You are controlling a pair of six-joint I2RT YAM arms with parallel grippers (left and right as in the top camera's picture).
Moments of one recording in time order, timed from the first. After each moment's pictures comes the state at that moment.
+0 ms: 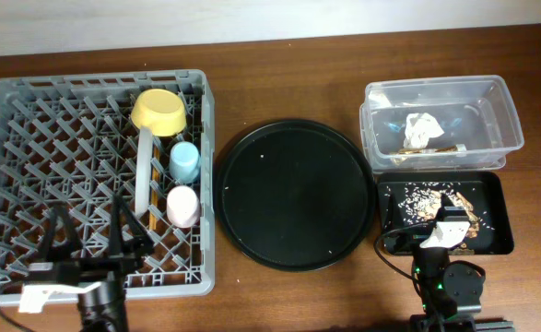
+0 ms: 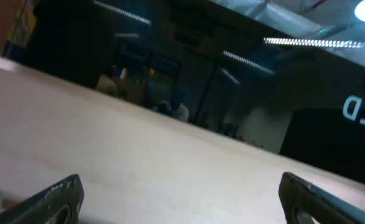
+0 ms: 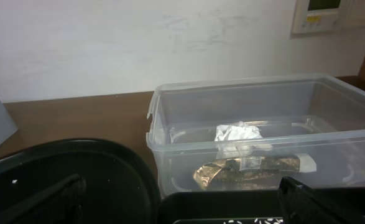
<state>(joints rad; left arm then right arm) 0.01 0.11 0.34 0.20 -0.06 -0.37 -0.02 0.01 0.01 -0.07 0.01 0.08</state>
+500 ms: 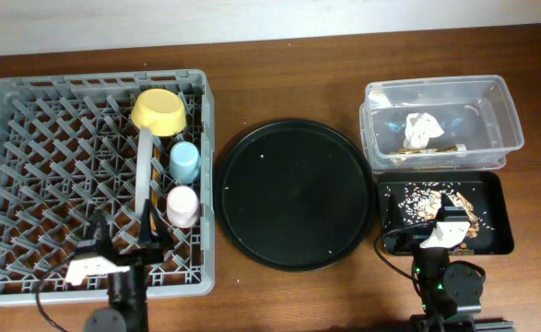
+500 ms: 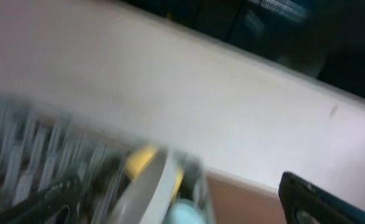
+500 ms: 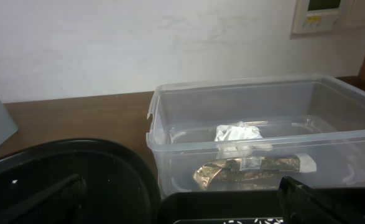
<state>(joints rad) 0.01 0.01 0.06 0.10 -0.06 -0.37 -0.02 0.01 0.01 -0.07 0.01 0.08</state>
